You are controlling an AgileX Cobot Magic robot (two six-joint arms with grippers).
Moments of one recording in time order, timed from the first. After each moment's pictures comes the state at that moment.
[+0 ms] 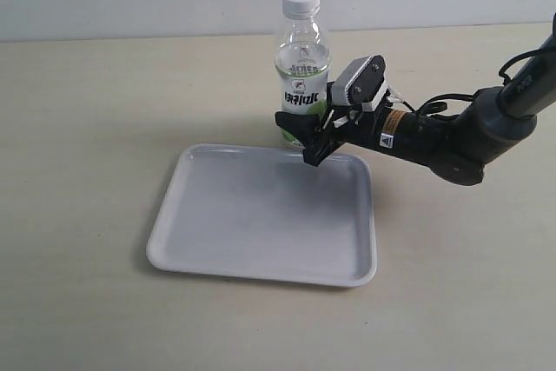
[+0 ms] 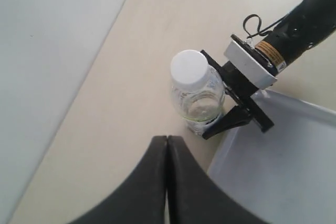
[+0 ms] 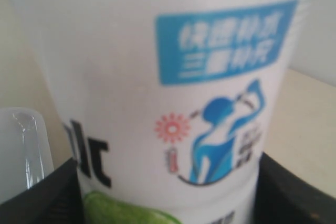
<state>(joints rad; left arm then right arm) -0.36 1.73 -1.80 -0.54 1.07 1.10 0.09 2.41 -1.11 -0.80 -1.13 0.22</state>
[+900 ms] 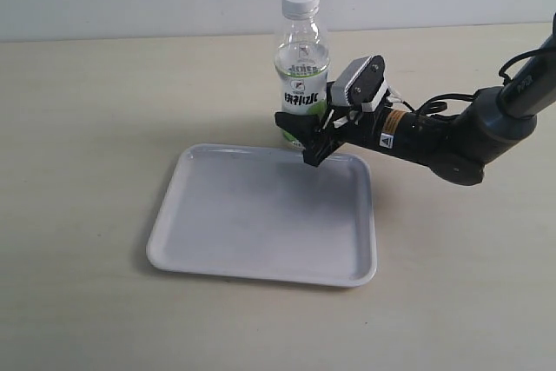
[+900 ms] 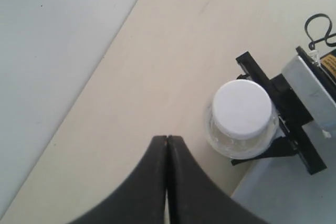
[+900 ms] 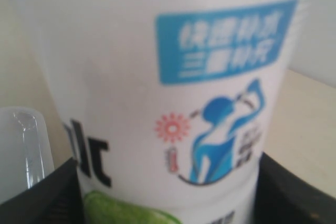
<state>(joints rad) -0.52 1.97 -2.03 -0.24 0.99 0.72 0.09 2.41 -1.11 -0.80 -1.13 0.21</state>
